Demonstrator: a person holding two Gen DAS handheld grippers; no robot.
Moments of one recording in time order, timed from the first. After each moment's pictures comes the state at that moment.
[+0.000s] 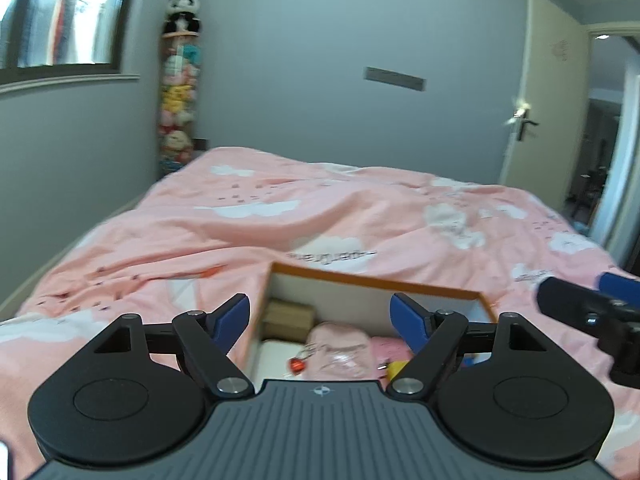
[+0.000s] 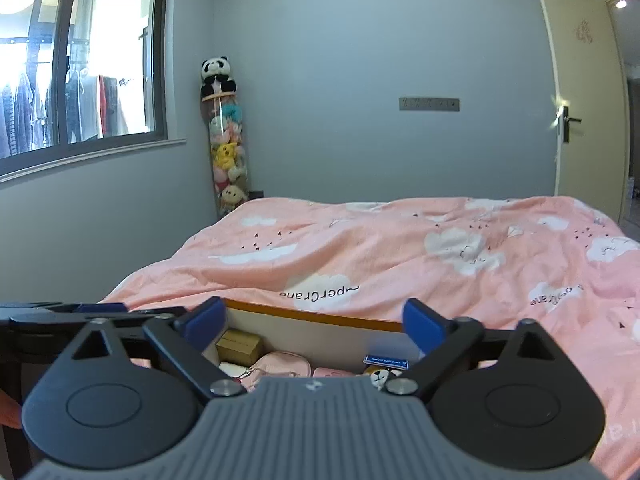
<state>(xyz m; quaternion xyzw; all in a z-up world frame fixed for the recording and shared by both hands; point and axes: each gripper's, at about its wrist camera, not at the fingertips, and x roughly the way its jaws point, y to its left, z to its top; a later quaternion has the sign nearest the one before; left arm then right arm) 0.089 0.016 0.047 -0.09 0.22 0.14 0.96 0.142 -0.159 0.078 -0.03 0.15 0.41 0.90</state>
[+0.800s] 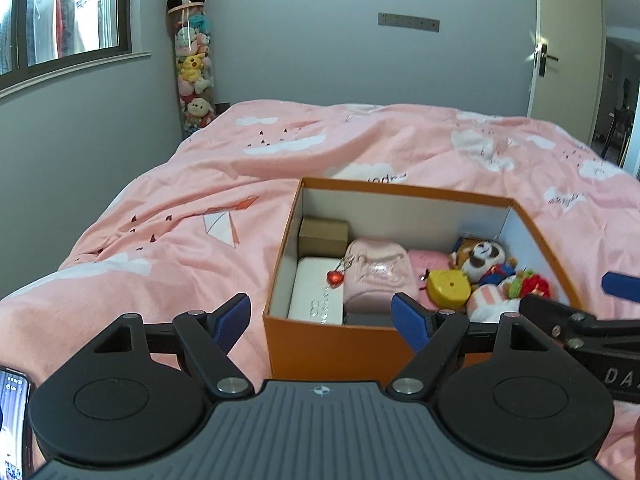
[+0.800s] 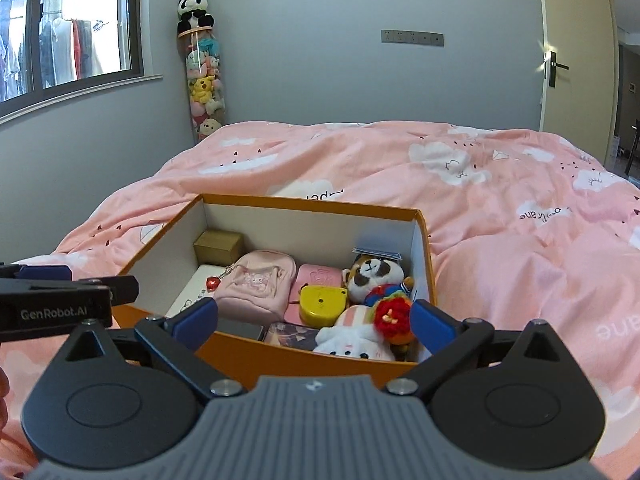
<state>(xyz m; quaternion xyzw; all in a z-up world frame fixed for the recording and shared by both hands) 0.068 -0.001 0.003 -0.04 0.31 0.17 0.94 0.136 -0.155 0.003 -0.08 0.24 0.38 0.89</state>
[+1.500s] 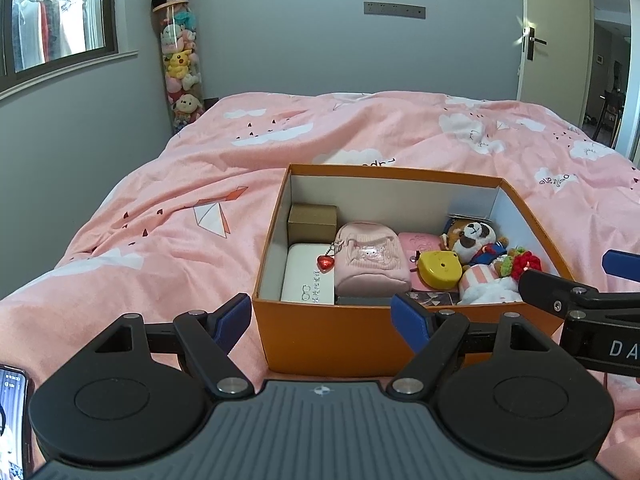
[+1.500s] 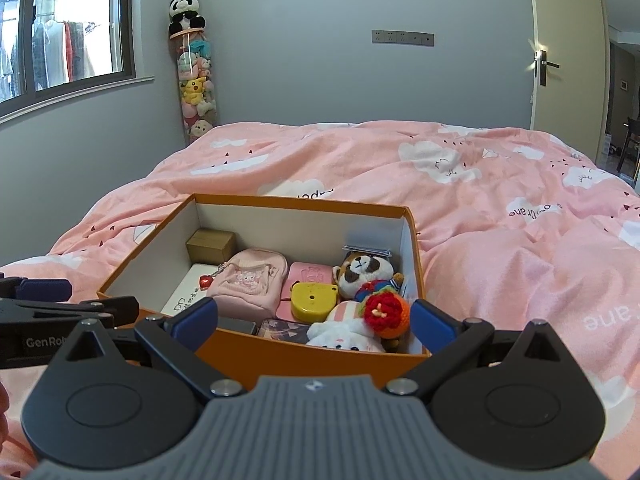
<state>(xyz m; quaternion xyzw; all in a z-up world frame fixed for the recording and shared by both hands) 0.065 -0.008 0.001 -0.03 0.32 0.16 0.93 0.131 -0.162 0.004 -0.07 0.24 0.37 0.90</state>
